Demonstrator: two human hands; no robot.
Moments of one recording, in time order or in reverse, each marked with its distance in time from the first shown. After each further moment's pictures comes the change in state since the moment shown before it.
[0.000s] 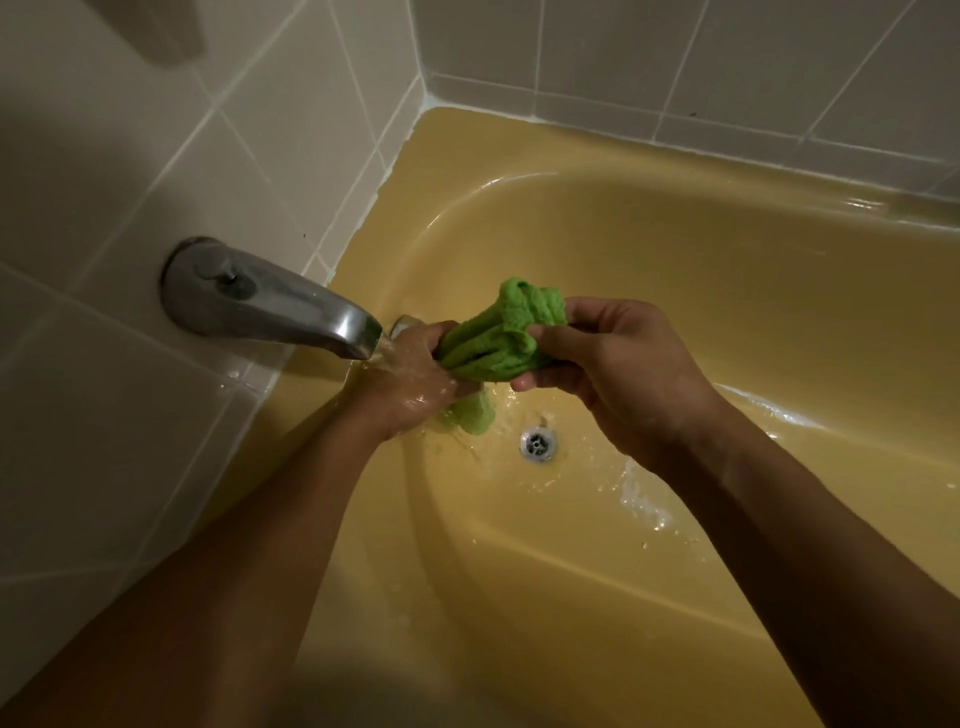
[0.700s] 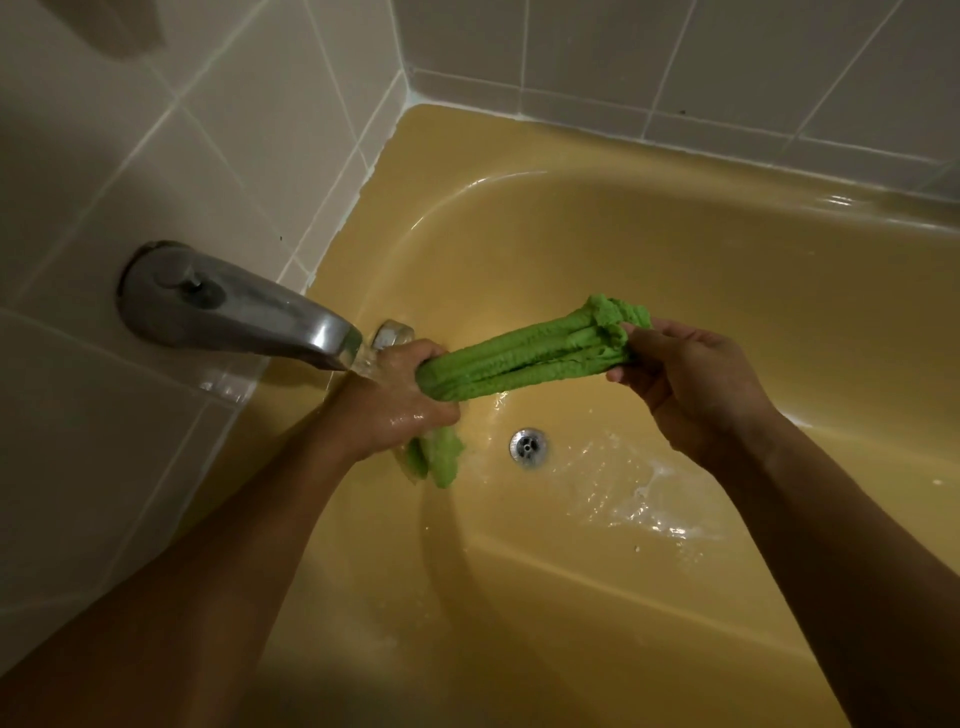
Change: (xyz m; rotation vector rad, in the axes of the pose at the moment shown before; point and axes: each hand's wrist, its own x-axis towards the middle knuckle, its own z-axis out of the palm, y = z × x) left_hand -0.006 -0.010 -0.001 0.129 -0.035 -0.036; right_hand 0.022 0.027 -0.080 0.180 0.294 0.022
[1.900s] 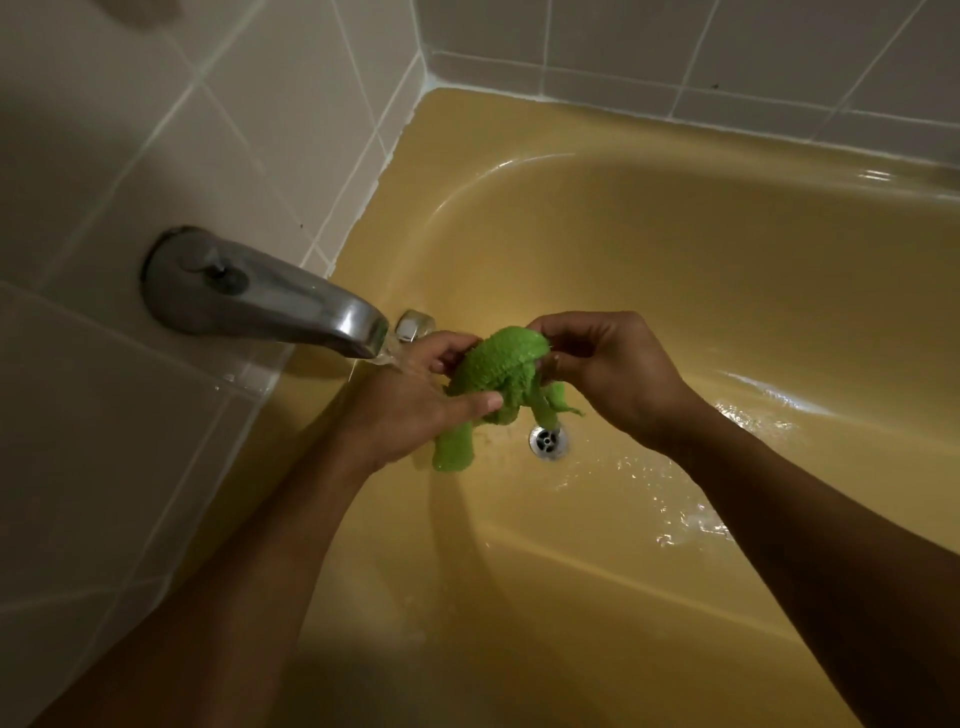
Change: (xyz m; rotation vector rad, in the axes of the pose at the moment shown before) left_hand -0.015 -0.011 0.003 -0.171 0.038 0.072; right_hand 0.014 0.040 0.049 -0.683 -0.360 -0.299
